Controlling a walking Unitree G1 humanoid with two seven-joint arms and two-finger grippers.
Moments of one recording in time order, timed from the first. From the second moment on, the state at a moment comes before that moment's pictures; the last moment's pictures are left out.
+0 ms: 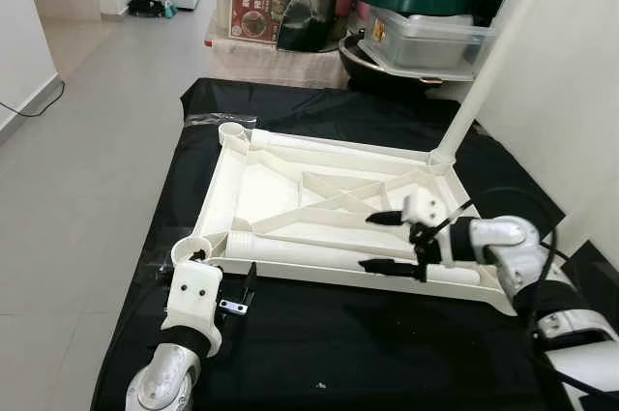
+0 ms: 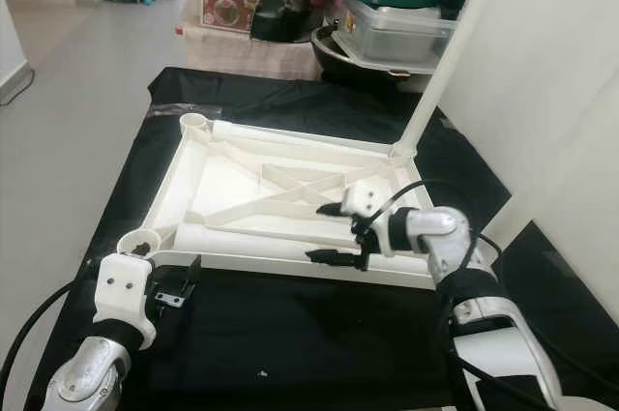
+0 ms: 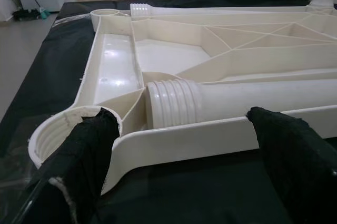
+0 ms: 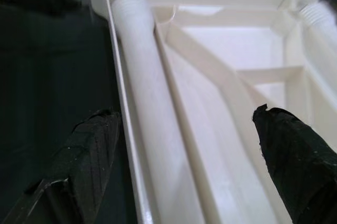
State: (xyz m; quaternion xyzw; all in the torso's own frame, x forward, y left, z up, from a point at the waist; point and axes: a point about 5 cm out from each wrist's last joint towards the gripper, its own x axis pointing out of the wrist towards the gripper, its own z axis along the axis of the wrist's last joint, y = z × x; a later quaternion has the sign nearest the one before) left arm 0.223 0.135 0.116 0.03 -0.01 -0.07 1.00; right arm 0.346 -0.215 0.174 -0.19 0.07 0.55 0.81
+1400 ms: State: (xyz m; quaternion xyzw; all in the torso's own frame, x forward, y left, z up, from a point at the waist) left arm 0.227 0.144 0.160 0.06 -0.12 -0.02 0.99; right arm 0.315 -0.143 0.223 0.01 -0.19 0.12 0.98
